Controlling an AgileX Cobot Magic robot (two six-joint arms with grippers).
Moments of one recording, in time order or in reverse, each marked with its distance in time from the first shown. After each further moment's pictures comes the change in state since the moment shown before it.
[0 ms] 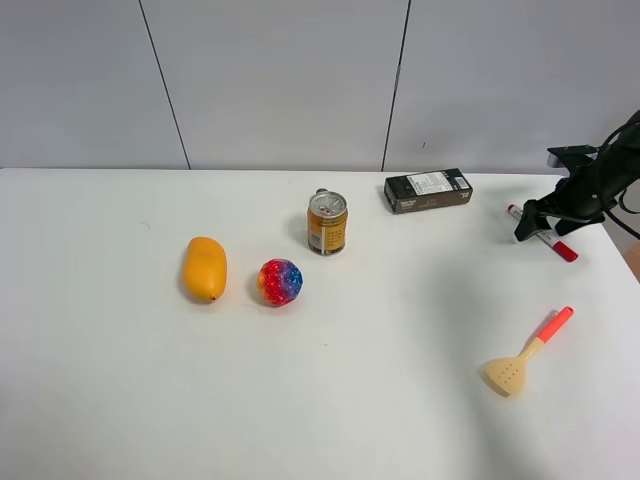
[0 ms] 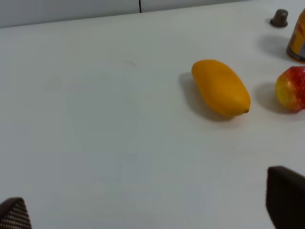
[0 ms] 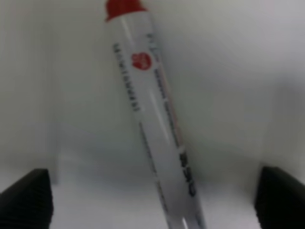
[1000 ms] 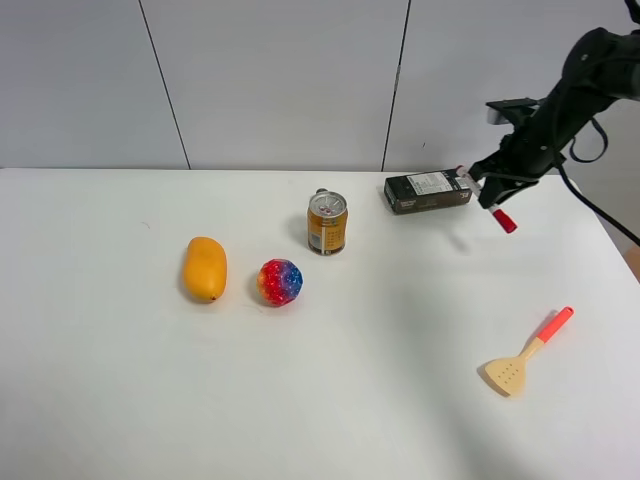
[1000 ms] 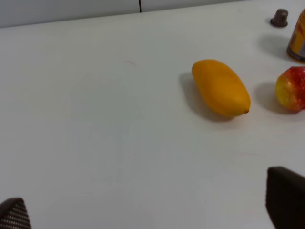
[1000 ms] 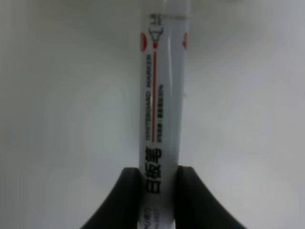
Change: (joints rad) left arm 0.000 0.000 0.000 0.000 0.000 0.000; right arm 0.305 -0.197 -0.003 -0.031 0.189 0.189
